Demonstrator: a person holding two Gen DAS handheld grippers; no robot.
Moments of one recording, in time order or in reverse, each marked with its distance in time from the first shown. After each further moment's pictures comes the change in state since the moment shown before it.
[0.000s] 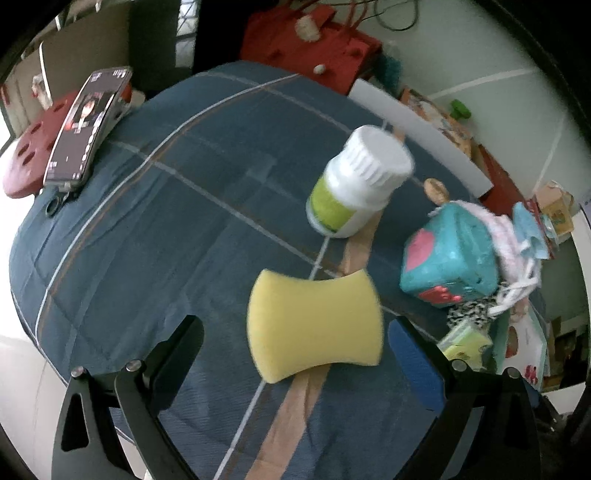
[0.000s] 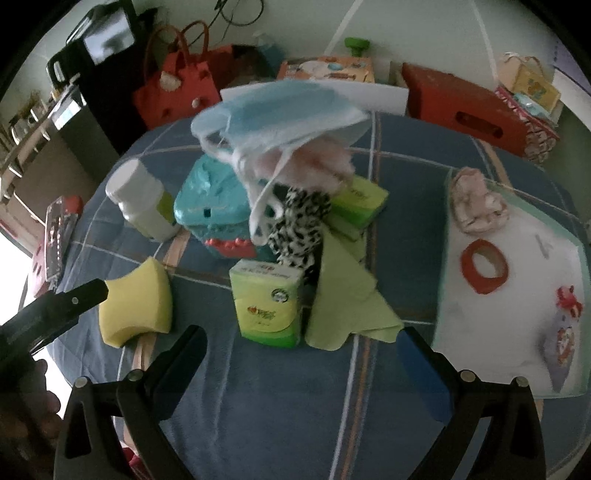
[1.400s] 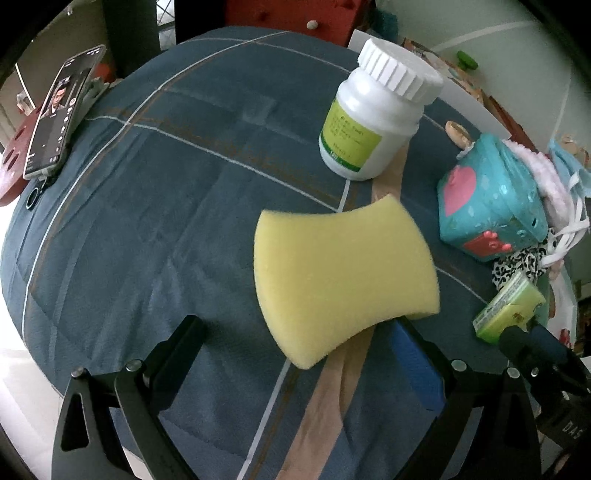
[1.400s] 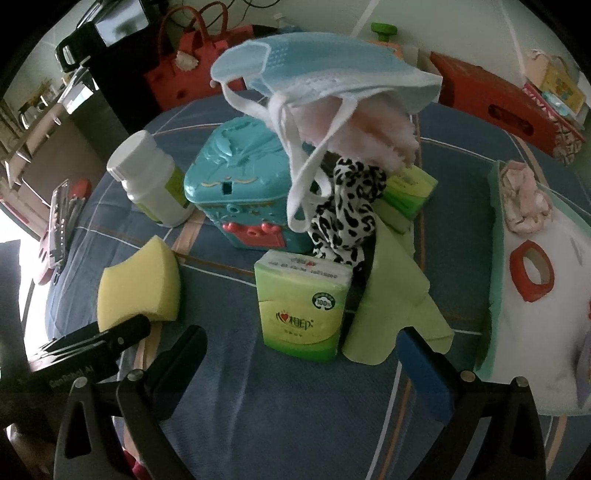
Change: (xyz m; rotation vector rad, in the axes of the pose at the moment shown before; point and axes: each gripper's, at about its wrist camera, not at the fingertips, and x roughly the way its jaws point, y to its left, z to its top) left arm 0.047 -0.009 -0.018 0.107 0.096 0.061; right arm 0.040 0.019 0.002 -0.034 0.033 0.059
